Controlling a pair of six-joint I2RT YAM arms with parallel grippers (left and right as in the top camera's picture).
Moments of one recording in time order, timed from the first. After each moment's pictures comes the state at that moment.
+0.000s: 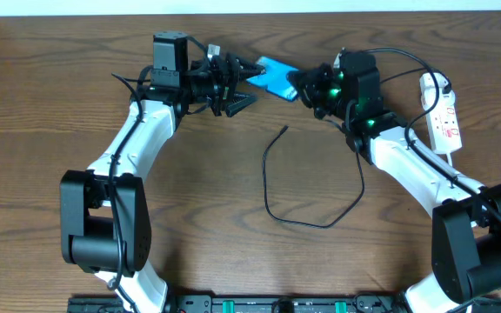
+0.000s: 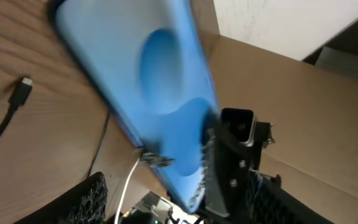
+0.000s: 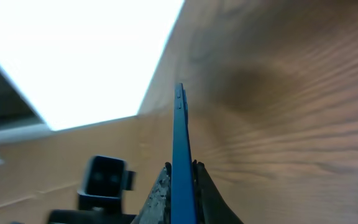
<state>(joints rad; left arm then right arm) -0.13 1.85 1.31 -0.16 1.02 -1.22 0.35 1.75 1.11 0.22 -0.37 1.37</state>
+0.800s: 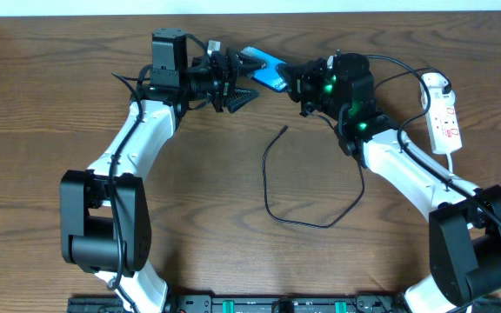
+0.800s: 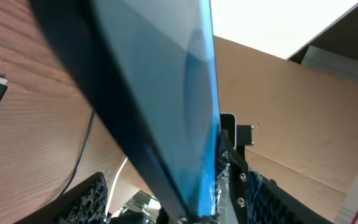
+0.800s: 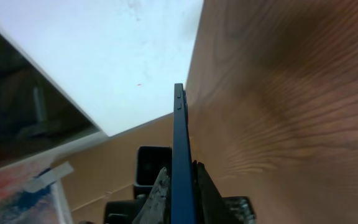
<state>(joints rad) -0.13 1.85 1.31 -0.08 1.04 -1.30 0.40 1.75 1.11 0.32 -0.36 1.68</state>
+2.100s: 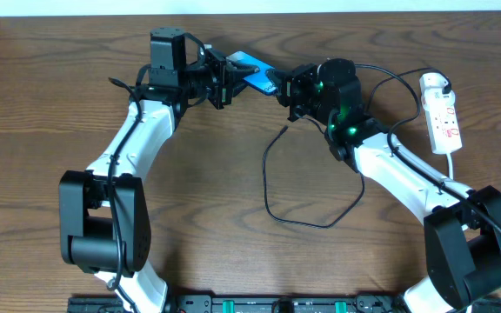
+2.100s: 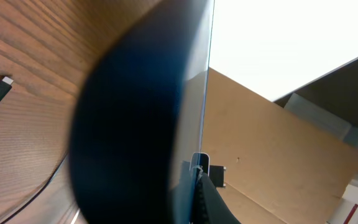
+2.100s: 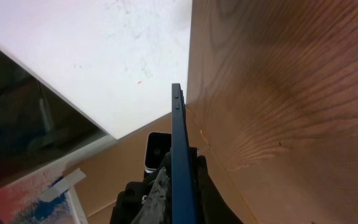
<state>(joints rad) -0.13 1.85 1.31 -0.07 0.93 -1.48 0.46 1.75 1.11 0.31 -0.32 1.79</state>
